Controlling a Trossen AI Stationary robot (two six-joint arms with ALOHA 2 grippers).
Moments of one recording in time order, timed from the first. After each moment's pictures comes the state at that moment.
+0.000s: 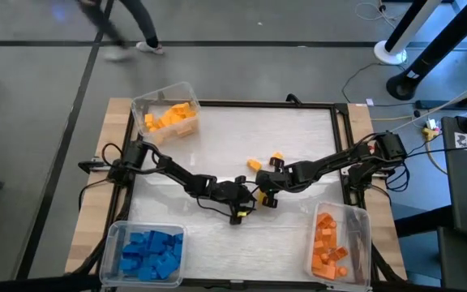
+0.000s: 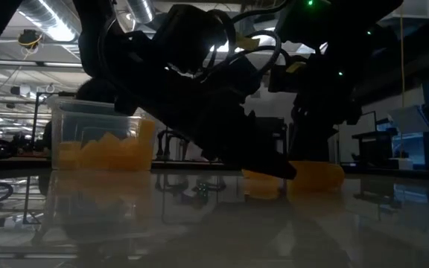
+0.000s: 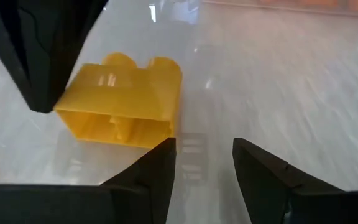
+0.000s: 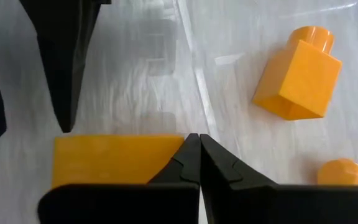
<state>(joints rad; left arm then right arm) -0.18 2.12 1.02 0.59 -0.08 -0.07 0.17 1.67 0.92 -0.37 0.25 0.28</state>
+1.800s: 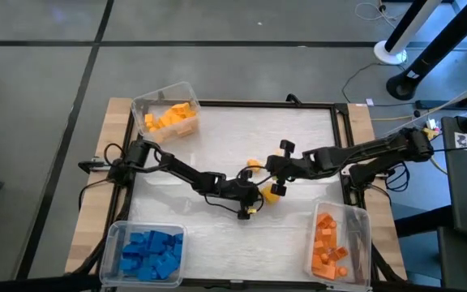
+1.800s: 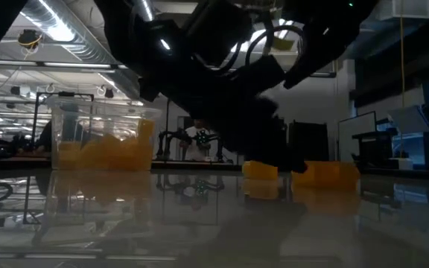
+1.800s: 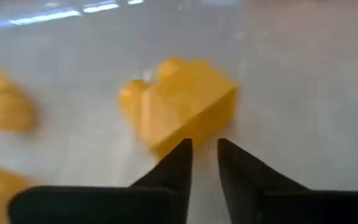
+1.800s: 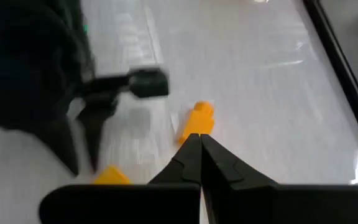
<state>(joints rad) -0.16 2.14 1.18 0.39 -0.17 0.04 0.17 1.38 1.03 -0.57 0.39 0.18</state>
